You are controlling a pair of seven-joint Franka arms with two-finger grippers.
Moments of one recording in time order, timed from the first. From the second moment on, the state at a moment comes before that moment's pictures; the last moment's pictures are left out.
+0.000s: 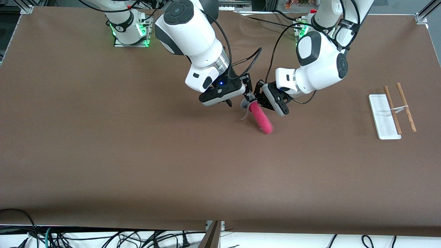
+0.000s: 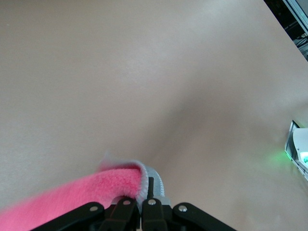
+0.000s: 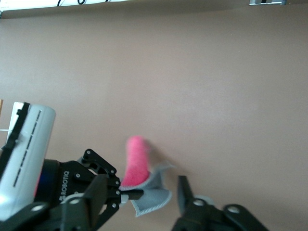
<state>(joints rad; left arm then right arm) 0.04 0.19 -0.53 -2.10 -0.81 2.40 0.81 0.45 0.57 0.44 -1.21 -0.09 2.18 0.66</state>
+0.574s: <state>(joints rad) 0.36 0.16 -0.52 -1.97 -0.49 2.01 0.82 0.45 0.57 0.40 -1.21 -0.12 2.17 0.57</state>
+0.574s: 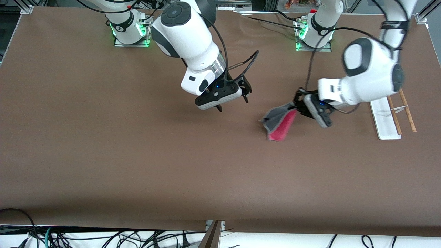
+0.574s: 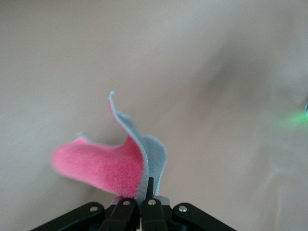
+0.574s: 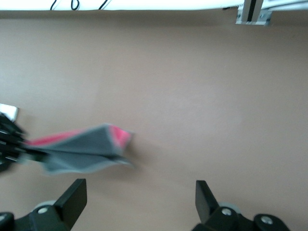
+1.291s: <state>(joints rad) 0.82 0.27 -0.51 -1.68 0.08 1.50 0.85 0.25 0.55 0.32 -1.21 -0.12 1.99 0.14</state>
